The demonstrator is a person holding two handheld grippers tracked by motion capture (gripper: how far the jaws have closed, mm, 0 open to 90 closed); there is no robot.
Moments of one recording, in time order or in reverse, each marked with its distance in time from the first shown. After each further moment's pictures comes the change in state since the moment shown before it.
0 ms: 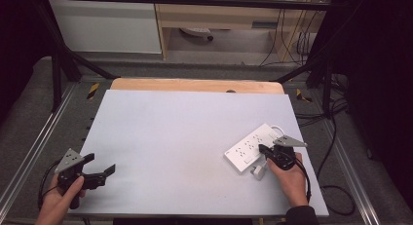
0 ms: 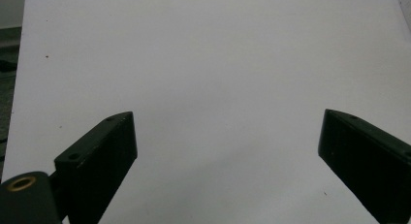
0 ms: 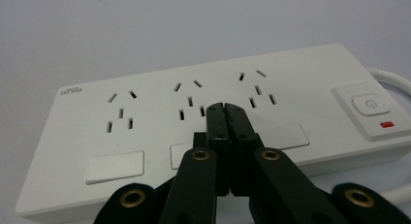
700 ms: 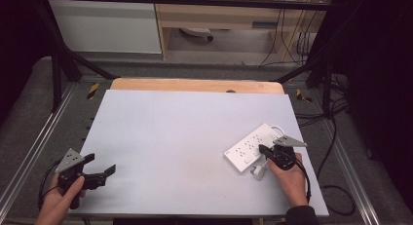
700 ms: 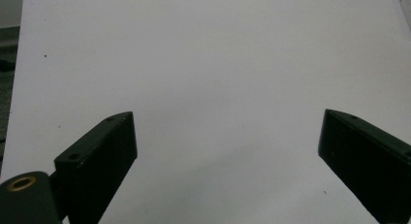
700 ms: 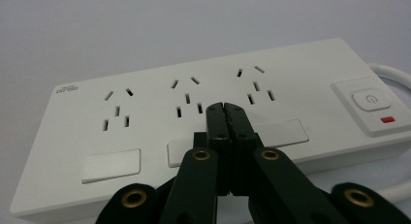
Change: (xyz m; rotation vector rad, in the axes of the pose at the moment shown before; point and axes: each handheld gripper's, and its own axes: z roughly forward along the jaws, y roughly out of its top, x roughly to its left) left arm 0.000 0.000 0.001 0.004 0.000 0.005; right arm -0.001 -0.002 0.001 0.005 -0.001 0.010
